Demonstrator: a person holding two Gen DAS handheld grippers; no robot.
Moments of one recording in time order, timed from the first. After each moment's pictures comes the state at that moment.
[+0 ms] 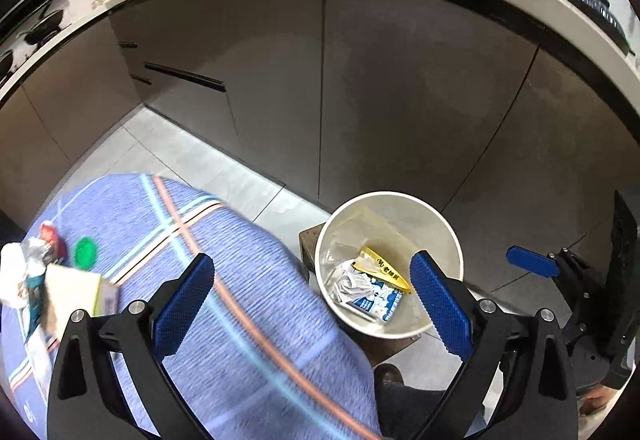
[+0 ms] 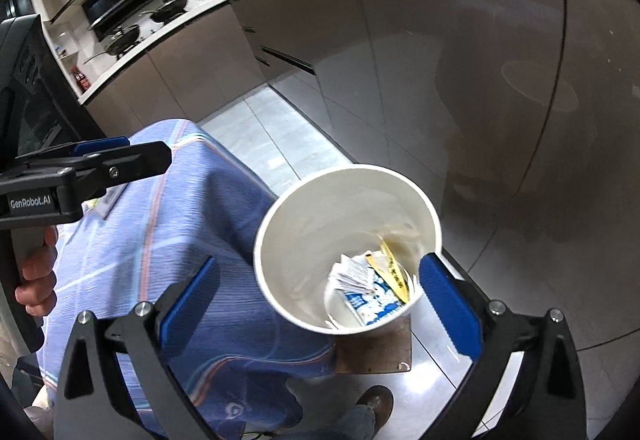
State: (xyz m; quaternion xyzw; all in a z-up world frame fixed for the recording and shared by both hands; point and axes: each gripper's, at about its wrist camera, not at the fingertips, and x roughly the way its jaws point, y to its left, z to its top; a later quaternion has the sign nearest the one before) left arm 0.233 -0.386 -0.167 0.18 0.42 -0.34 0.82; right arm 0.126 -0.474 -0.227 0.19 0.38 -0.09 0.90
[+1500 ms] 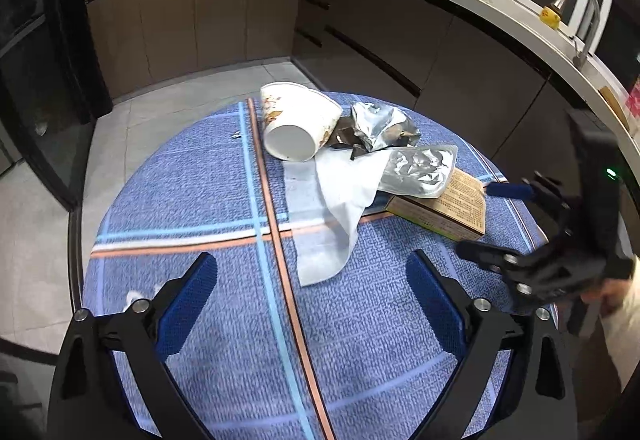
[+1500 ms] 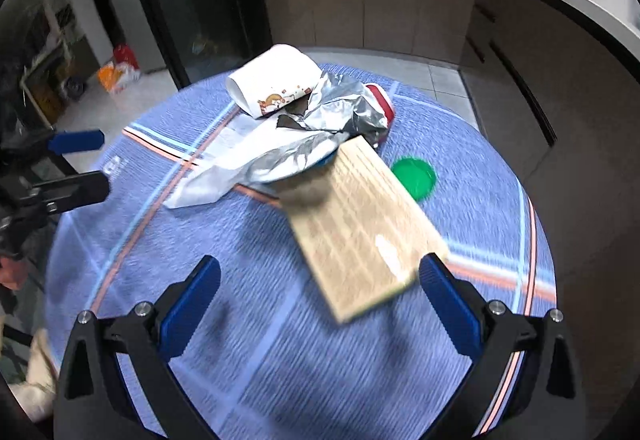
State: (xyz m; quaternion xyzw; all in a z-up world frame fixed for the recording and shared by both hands) left arm 0.303 -0.018 -0.156 0.01 0.45 -0.17 0.87; right arm 0.347 -0.192 -0.191 -0.07 0.47 0.19 0.86
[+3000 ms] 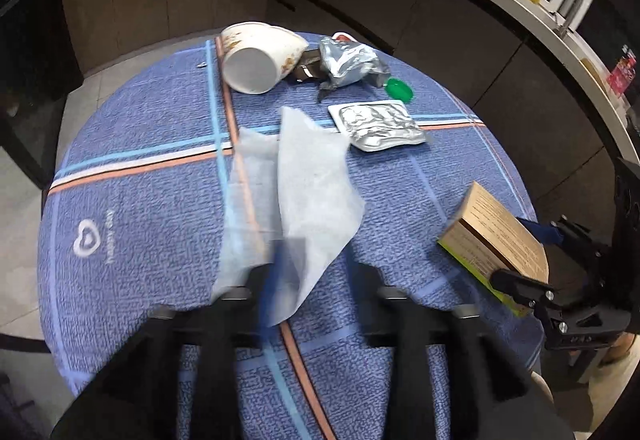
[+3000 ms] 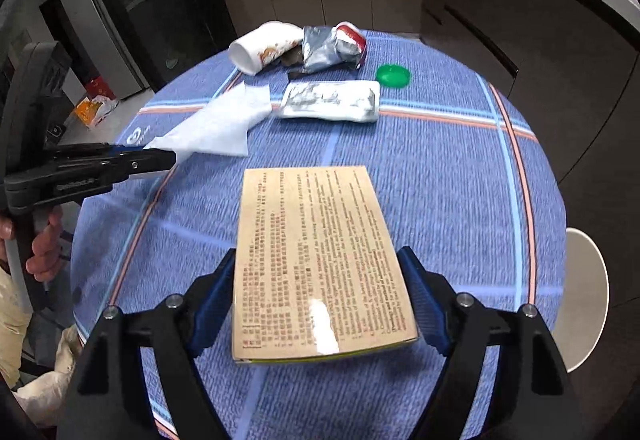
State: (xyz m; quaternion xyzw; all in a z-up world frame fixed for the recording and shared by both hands) left arm 0.262 -0.020 -0.191 0.00 0.50 -0.21 0.84; right arm 0.236 -0.207 -0.199 0.01 0.48 0.12 0.87
